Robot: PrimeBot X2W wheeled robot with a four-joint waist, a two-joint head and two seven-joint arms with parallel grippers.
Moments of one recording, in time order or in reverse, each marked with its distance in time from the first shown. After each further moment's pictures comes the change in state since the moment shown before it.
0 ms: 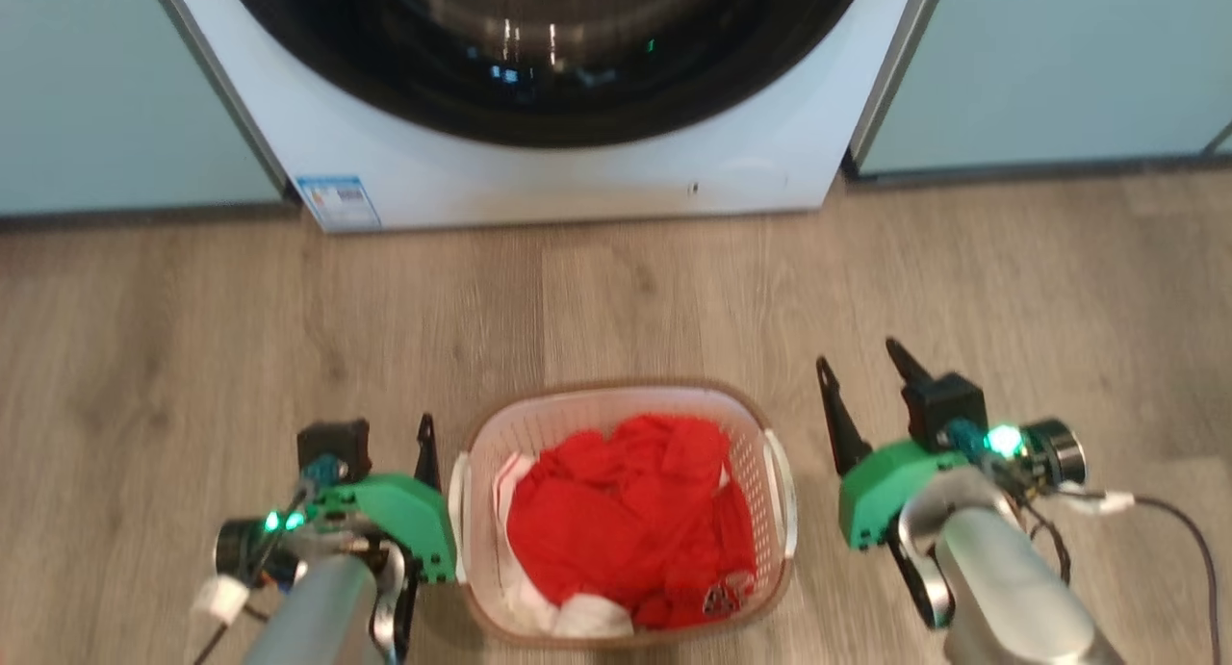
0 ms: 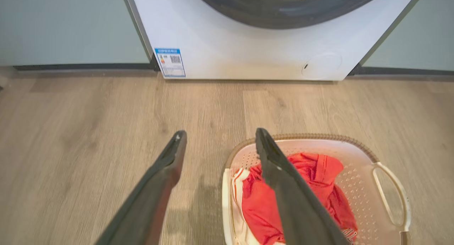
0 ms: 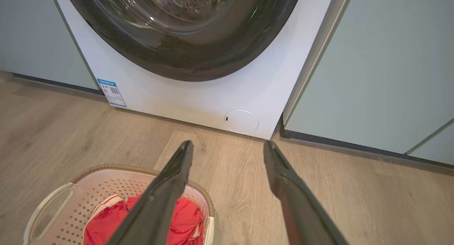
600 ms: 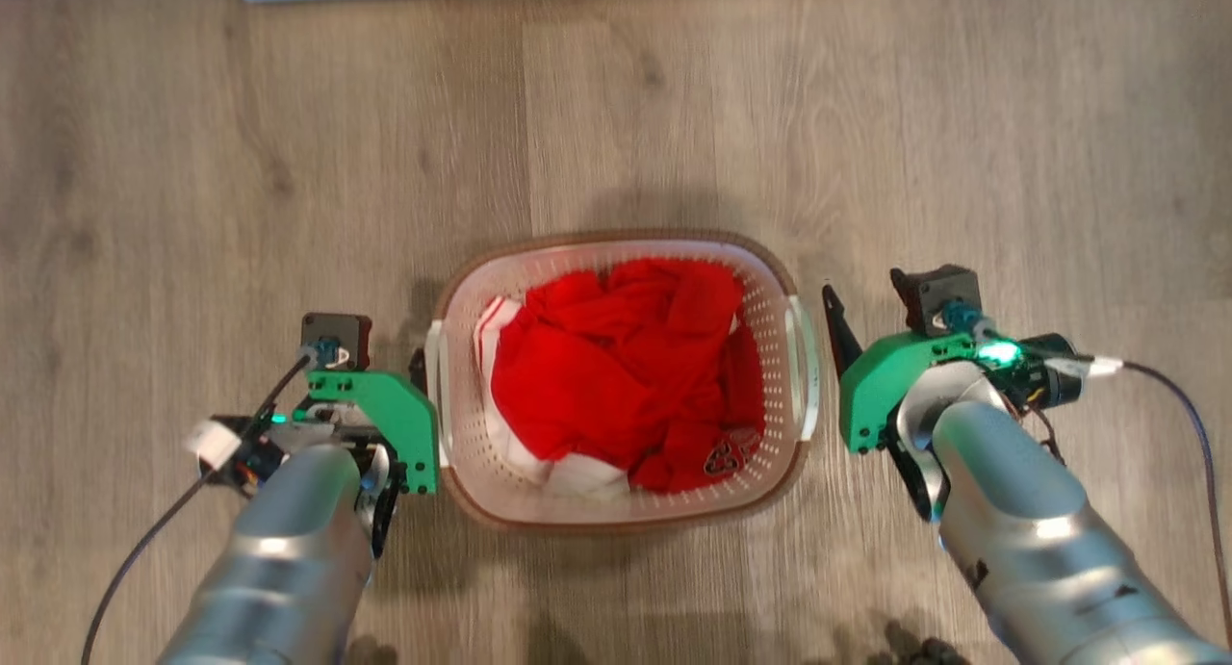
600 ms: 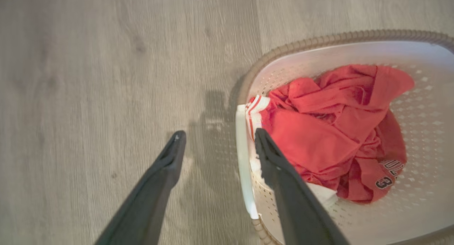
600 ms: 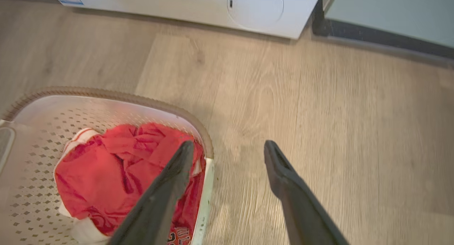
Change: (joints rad) left arm -0.372 -0.016 -0.132 0.453 -0.059 -0.083 0.036; right arm -0.329 -0.005 0.107 0.379 0.154 0.000 0.008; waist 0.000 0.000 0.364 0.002
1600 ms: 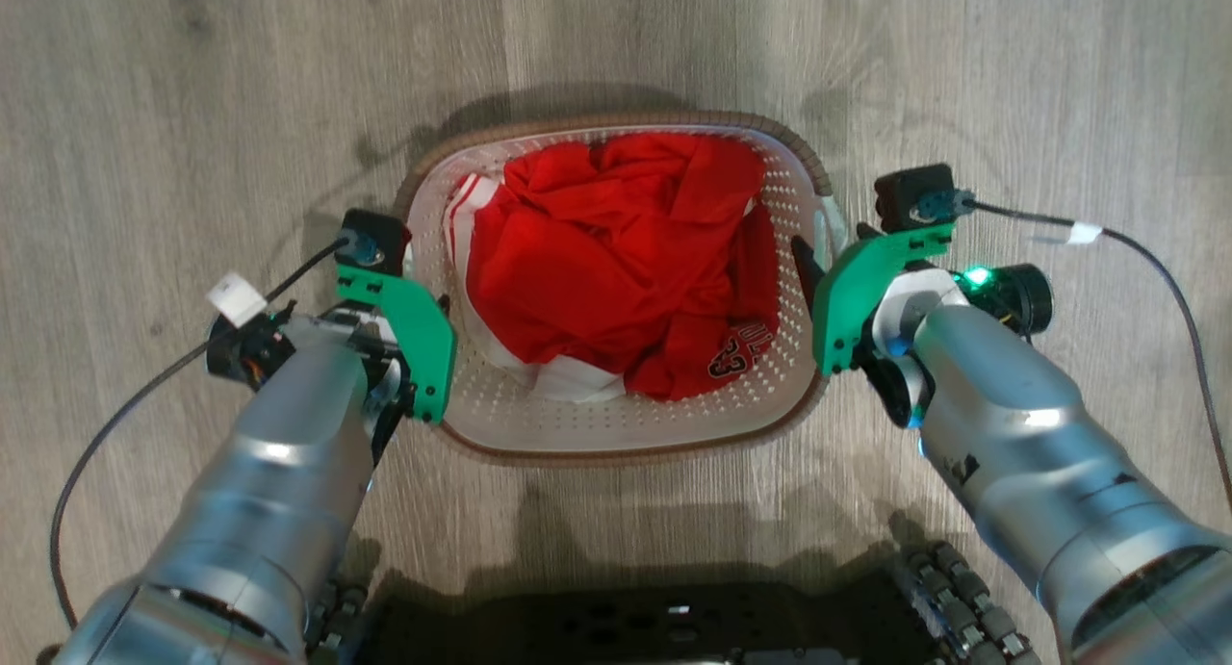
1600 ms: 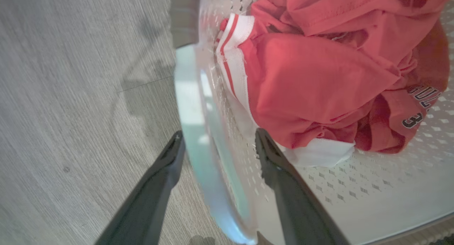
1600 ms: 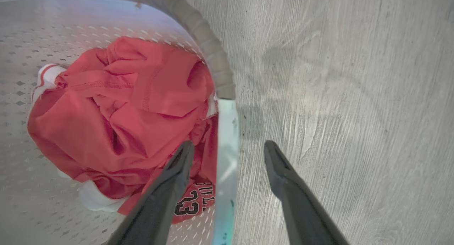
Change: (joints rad) left arm -0.185 -0.002 -0.183 0.048 -0.047 -0.085 0.225; right arm -0.251 0.000 0.289 0.173 0.403 0.000 0.185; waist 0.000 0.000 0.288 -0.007
